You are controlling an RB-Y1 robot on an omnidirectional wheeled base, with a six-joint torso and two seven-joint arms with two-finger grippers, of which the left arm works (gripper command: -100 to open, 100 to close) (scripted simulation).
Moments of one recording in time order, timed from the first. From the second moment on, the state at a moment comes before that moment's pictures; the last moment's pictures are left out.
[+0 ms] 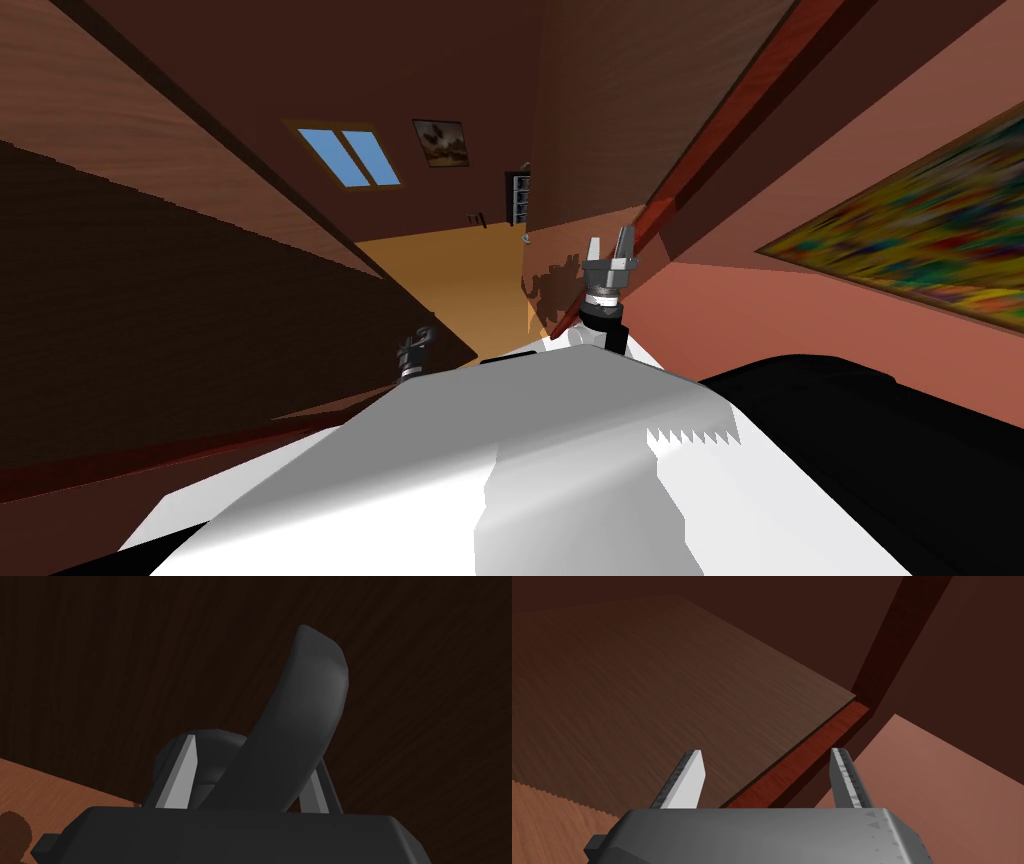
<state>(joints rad) 0.10 0.01 0.82 -0.90 -0.76 -0.96 -2.08</state>
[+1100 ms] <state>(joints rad) 0.09 0.04 0.79 -0.88 -0.66 -0.93 -1.85</state>
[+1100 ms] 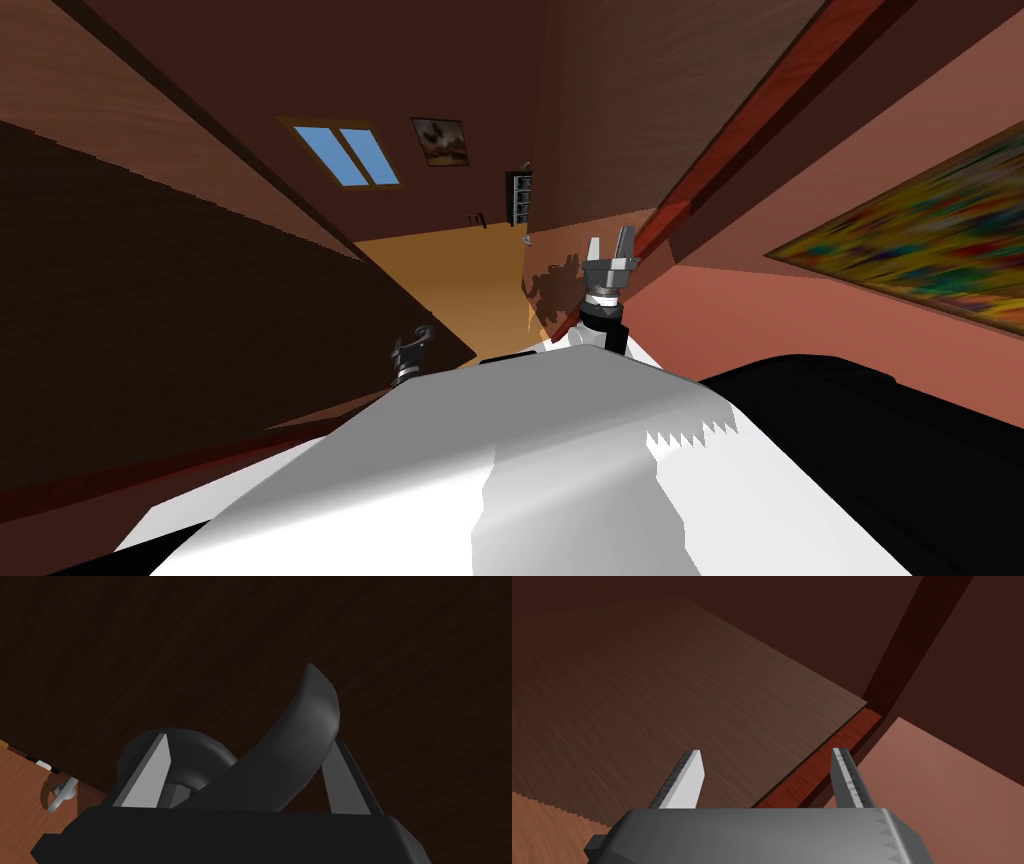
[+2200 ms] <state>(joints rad) 0.06 0.07 0.77 -0.81 -0.53 -0.92 -1.60</state>
